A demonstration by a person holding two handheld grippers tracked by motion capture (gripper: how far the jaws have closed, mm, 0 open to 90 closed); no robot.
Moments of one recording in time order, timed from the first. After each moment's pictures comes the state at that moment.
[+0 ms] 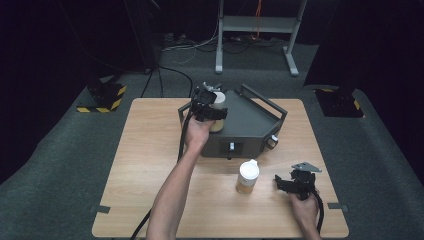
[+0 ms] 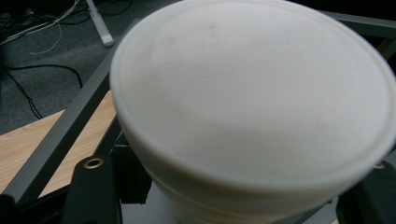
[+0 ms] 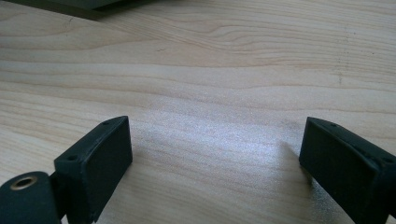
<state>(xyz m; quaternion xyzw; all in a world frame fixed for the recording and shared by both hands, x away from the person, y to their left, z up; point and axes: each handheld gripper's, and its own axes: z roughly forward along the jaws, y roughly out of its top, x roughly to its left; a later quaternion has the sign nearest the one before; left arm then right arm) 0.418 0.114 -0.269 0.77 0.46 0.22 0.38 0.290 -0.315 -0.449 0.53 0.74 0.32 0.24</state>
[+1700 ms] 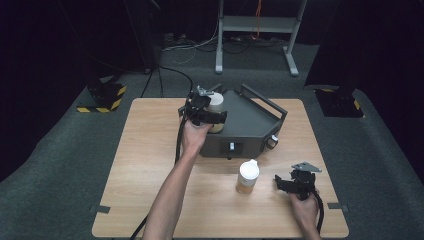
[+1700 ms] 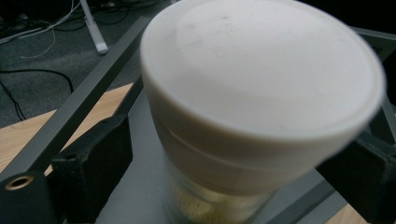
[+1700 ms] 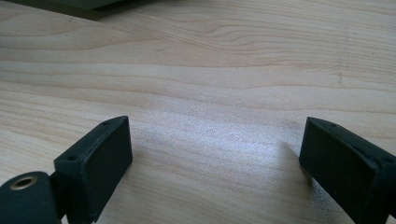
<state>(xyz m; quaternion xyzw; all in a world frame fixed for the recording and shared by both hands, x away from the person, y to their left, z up) 0.404 0.137 -0.286 0.75 0.46 0.21 0.42 0.290 -0.315 -0.449 0.53 0.74 0.32 0.24</state>
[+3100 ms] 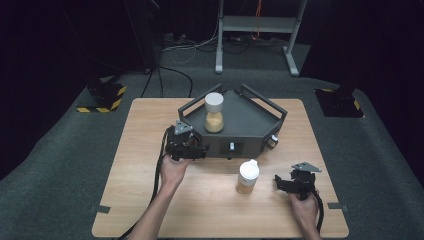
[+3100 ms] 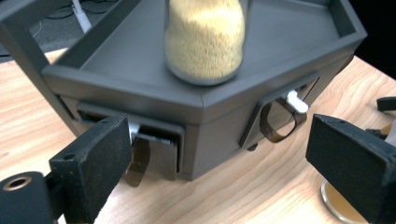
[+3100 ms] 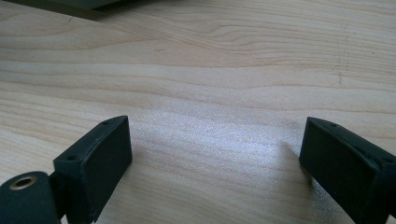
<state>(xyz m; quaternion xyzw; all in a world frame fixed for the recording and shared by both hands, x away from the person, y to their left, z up) 0.320 0.194 -0.340 0.76 0.45 0.19 0.43 0.290 -0.314 -0.449 0.54 0.74 0.32 0.24</state>
